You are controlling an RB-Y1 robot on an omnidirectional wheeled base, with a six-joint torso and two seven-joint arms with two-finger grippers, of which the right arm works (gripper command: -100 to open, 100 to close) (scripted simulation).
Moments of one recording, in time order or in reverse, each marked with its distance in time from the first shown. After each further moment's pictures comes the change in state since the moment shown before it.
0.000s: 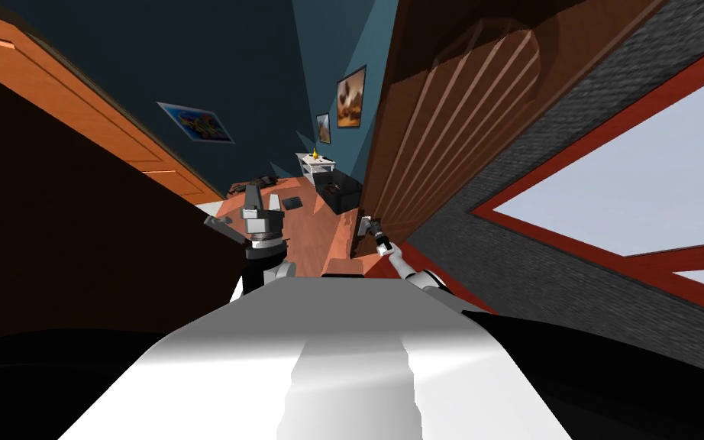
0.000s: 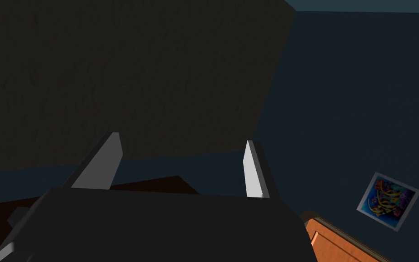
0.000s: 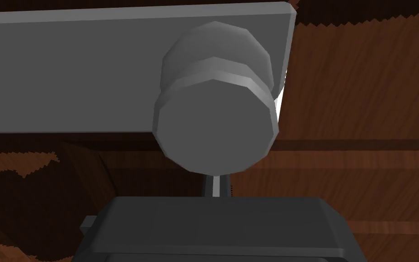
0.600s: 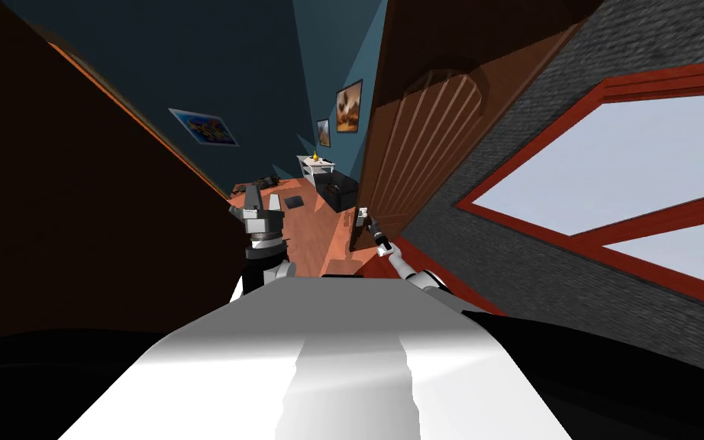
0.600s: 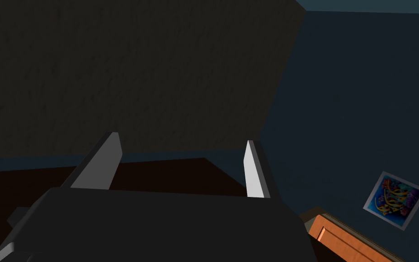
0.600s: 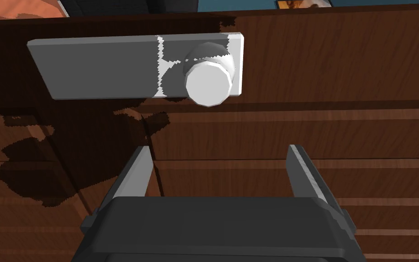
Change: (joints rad) arm 0.004 -0.004 0.026 -0.018 0.000 0.017 -0.018
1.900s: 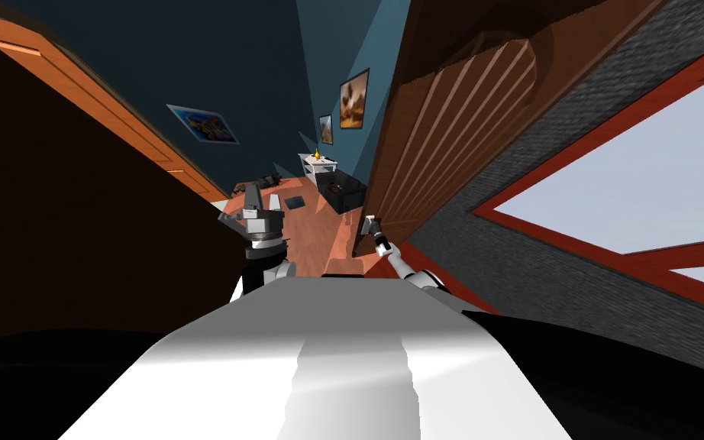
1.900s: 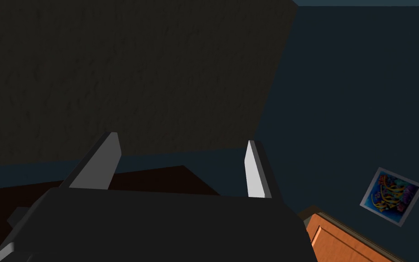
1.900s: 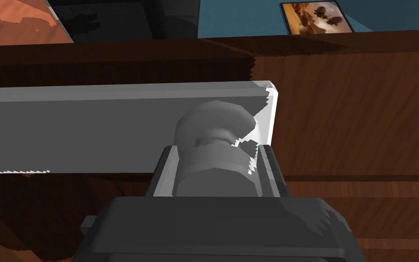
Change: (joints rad) arm -0.006 0.019 -0.024 0.019 0.003 -0.014 0.020
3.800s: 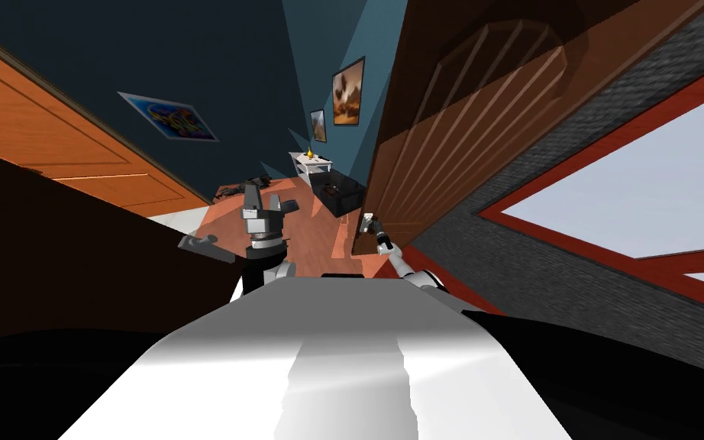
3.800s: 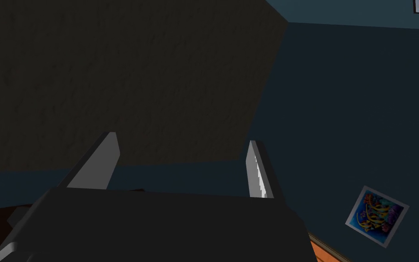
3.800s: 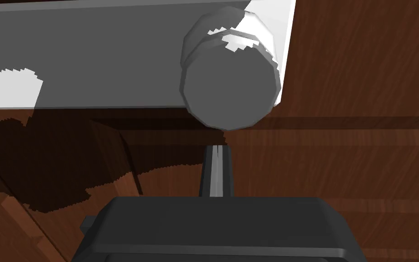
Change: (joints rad) arm -0.010 0.024 -0.108 0.049 -0.013 0.012 0.060
